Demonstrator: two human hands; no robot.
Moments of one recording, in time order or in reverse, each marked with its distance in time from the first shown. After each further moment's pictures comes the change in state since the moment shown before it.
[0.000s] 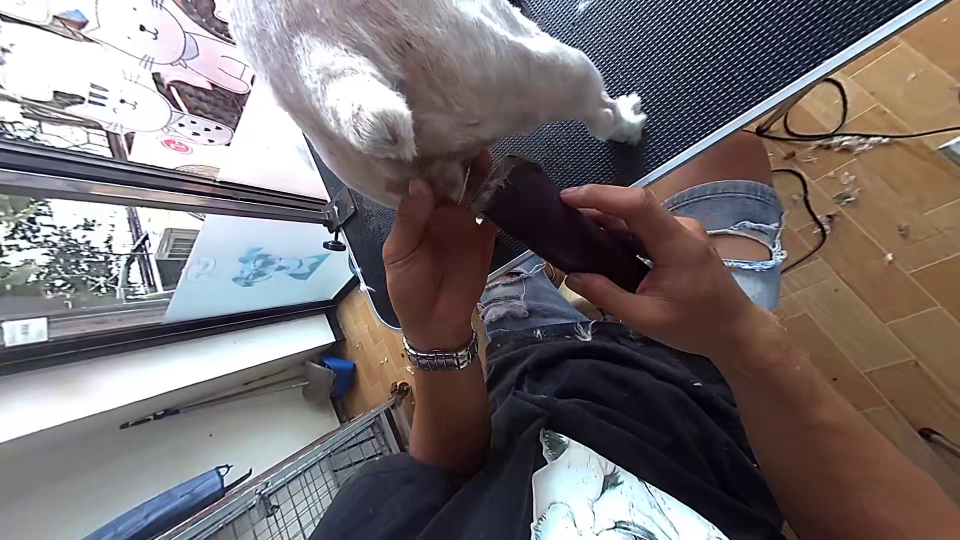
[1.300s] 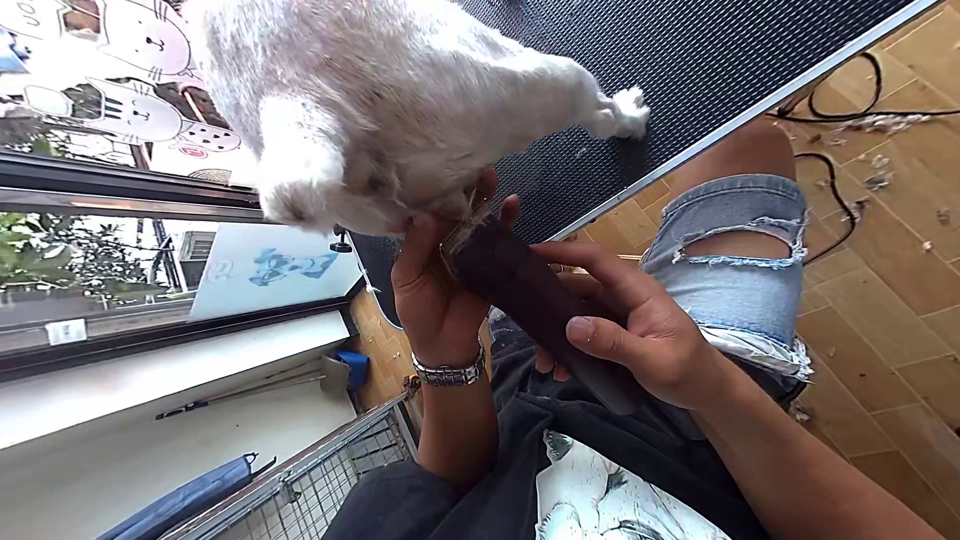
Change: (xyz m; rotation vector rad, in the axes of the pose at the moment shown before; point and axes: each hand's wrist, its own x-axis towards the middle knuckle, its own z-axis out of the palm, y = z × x) left_hand -0.004 -0.009 -0.002 -0.074 0.014 -0.024; right_hand -0.022 -0.014 0.028 1.035 -0.137 0.340
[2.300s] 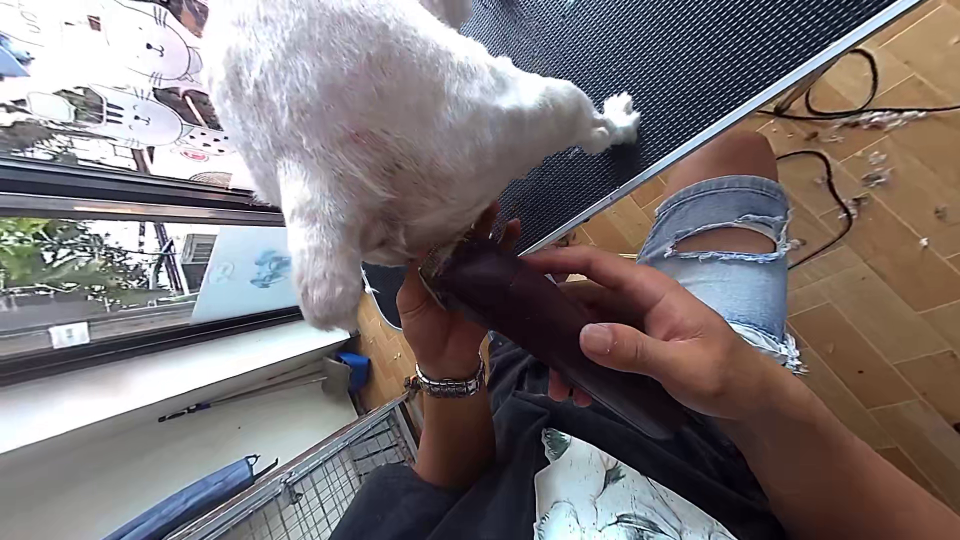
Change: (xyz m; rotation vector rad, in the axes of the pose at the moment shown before) left_hand -0.020 -0.008 -0.014 -0.148 0.003 -0.060; right_hand -0.007 -0.029 -0.002 0.010 -0.106 0.090
